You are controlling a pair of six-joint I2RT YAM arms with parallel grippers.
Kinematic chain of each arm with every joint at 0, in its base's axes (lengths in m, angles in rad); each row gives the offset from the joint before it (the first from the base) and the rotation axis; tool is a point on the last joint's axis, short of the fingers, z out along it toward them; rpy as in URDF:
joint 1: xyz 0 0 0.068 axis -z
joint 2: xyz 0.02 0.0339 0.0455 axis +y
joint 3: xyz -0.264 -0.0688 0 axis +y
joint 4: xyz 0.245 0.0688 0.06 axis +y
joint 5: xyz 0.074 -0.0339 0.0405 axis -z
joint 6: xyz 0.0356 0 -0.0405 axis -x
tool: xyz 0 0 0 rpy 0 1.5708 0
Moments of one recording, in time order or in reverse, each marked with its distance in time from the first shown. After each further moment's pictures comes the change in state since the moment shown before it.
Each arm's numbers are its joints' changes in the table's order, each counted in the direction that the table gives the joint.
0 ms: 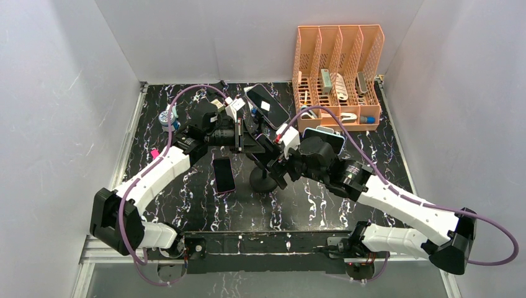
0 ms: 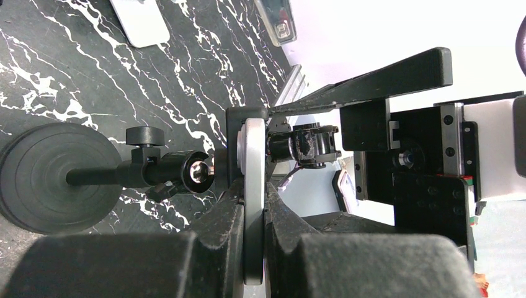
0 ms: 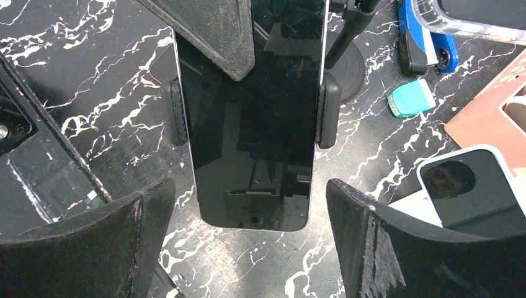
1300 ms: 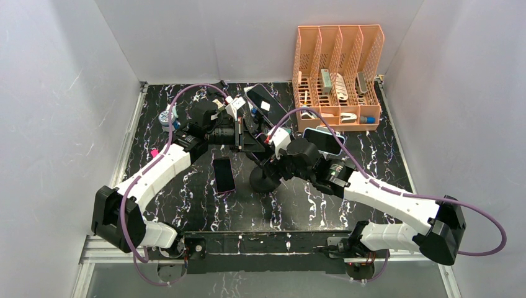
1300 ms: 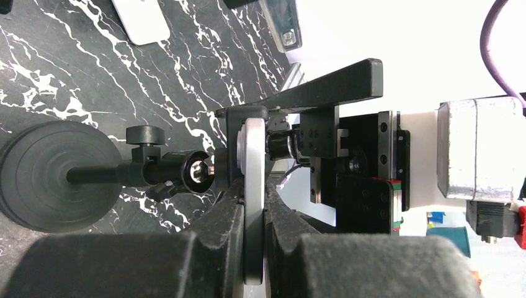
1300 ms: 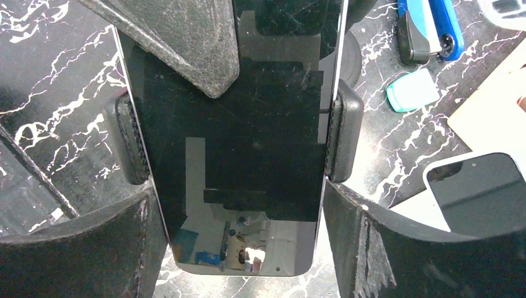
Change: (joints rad) left arm -0.010 0.024 -0.029 0.032 0.018 -0.011; right arm 0.000 0.115 0.046 -0.107 0.068 0.003
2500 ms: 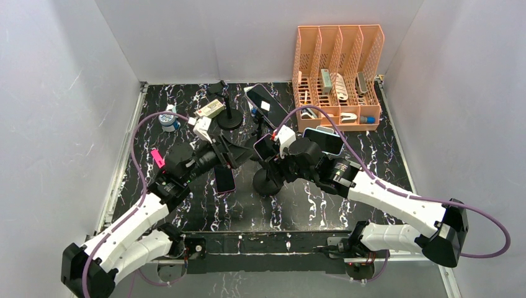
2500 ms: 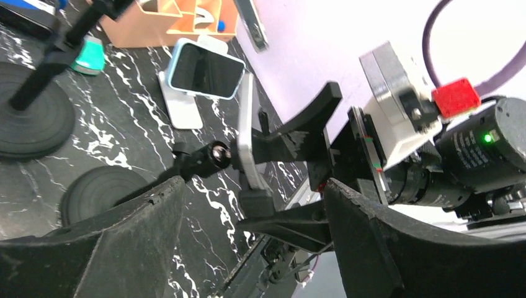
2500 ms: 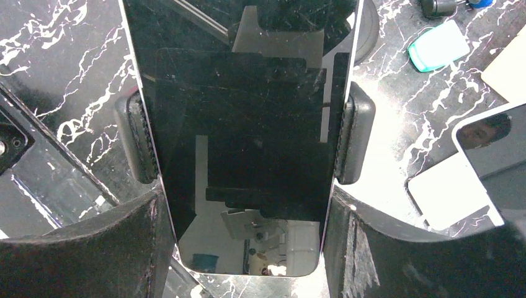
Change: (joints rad) left arm 0.085 -0.510 0.437 -0.346 -0.517 0.171; right arm -0.005 -0.028 -0.040 0.126 -0.014 -0.151
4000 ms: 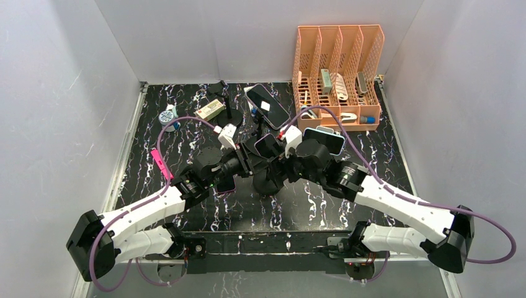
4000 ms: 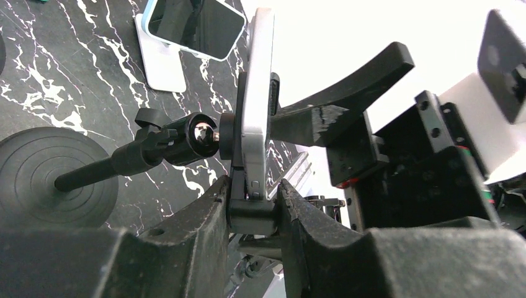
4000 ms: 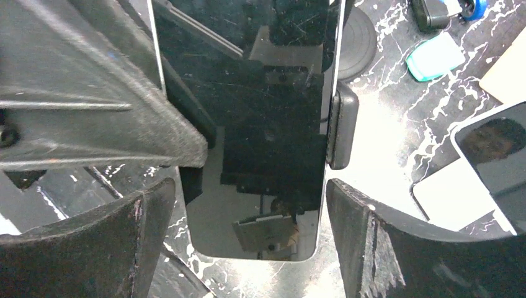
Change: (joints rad) left arm 0.256 0.202 0.003 -0.107 -0.200 0.121; right arm 0.000 -0.051 0.031 -0.027 0.005 -0.038
